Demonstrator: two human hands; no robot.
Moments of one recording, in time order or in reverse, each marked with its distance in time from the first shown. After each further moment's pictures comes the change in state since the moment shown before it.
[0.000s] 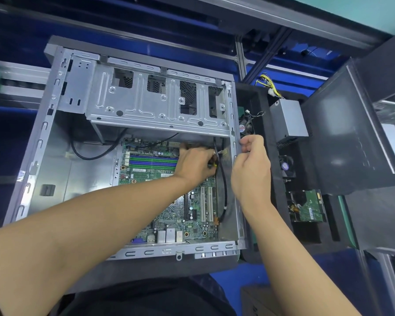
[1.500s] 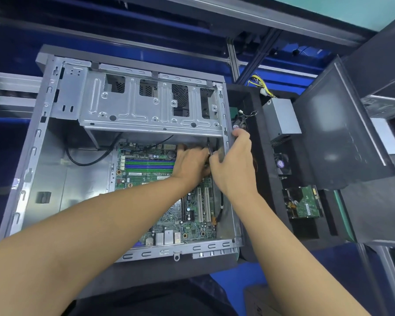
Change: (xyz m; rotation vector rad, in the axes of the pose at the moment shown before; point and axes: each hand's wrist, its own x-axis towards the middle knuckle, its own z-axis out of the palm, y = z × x) left_hand 0.004 0.004 0.001 0.108 0.081 0.052; right_hand 0.002 -0.016 0.010 -0.142 -0.104 -0.024
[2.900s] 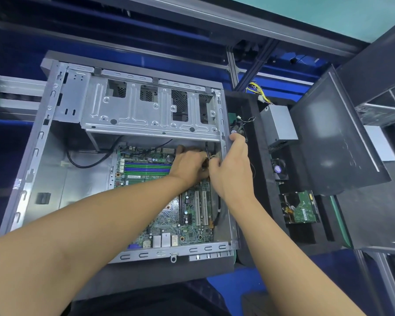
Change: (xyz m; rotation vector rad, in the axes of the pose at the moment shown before) left_hand 0.007 -0.005 -0.011 -0.055 -0.173 0.038; right_hand 0.000 0.003 0.002 -0.049 0.041 -0.051
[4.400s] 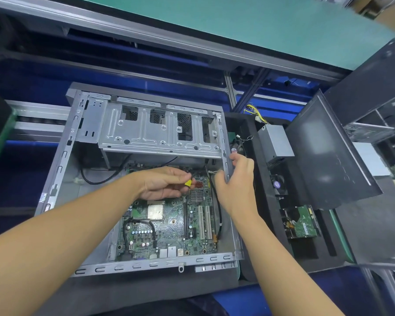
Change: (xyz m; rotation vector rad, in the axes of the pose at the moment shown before) left_hand -0.040 -0.064 -0.070 -1.532 -0.707 -0.383; right_hand -0.008 0.003 -0.007 0.170 0.064 -0.082
